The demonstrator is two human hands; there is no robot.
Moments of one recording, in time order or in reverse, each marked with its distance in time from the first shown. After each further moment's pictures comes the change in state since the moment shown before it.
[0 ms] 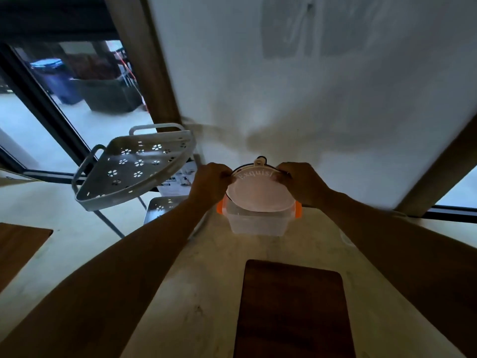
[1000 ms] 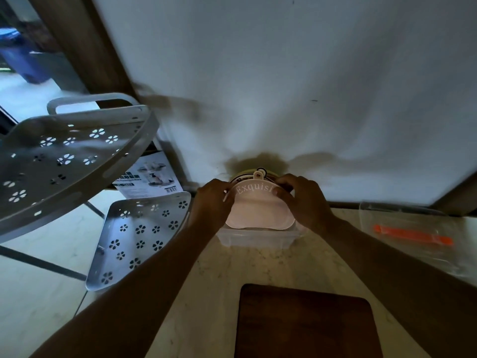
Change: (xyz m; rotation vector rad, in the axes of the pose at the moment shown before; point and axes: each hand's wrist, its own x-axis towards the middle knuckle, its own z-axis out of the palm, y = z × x) left_hand 0.040 -0.083 0.153 -0.067 0.084 -0.027; right_hand 0.025 0.109 0.116 0.039 0.139 0.151
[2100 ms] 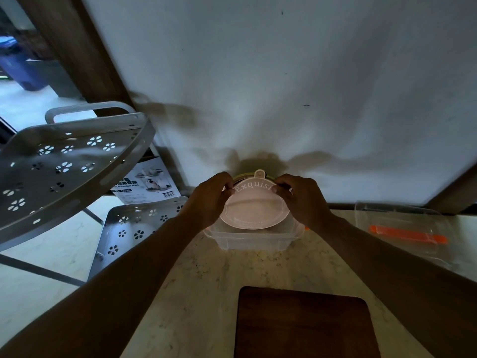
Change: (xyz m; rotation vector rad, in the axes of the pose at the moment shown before) left_hand 0.015 0.011 -0.029 -0.019 -0.197 0.252; right_hand 0.003 -0.002 -0.009 0.020 0.045 -0.040
